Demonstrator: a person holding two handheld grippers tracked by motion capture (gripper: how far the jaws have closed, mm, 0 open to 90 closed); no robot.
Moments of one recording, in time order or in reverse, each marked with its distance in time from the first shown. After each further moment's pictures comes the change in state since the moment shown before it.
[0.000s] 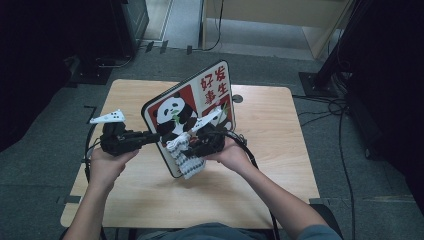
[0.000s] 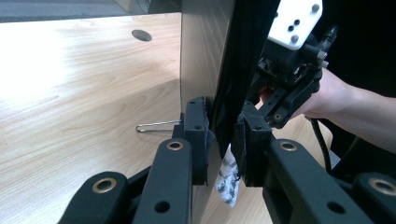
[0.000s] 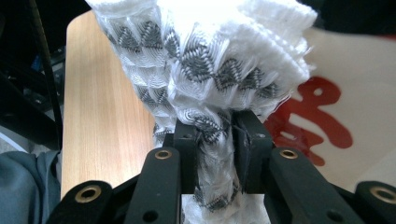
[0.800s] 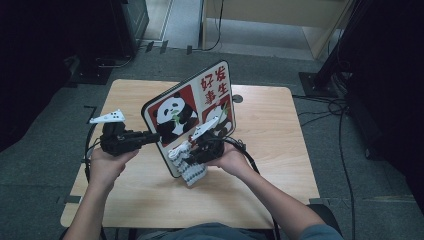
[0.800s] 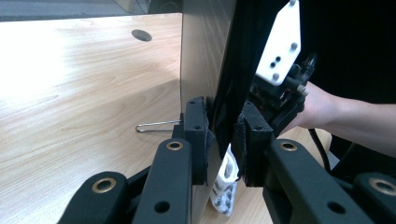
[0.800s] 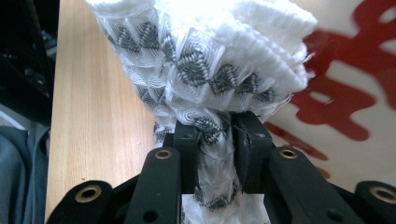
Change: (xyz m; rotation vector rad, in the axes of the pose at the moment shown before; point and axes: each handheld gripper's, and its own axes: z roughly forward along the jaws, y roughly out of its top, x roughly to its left) left arm 0.001 0.000 0.000 -0.001 -0.001 -0.006; right arm -0.004 -0.020 0.019 0.060 0.023 -0.026
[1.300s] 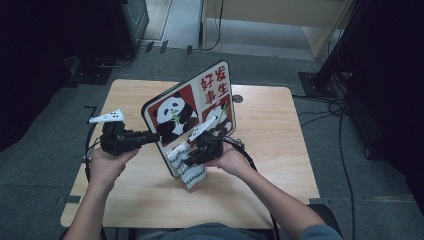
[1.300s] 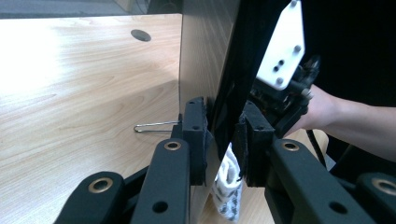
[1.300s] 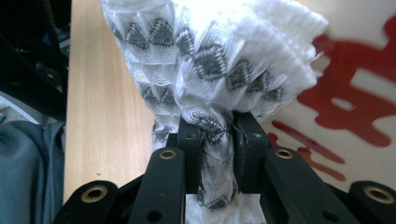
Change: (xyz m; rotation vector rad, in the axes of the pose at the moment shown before) left arm 0.001 0.000 0.000 -0.006 -0.009 -0.018; right arm 0.005 0.006 -0.002 0.027 0.031 -0.004
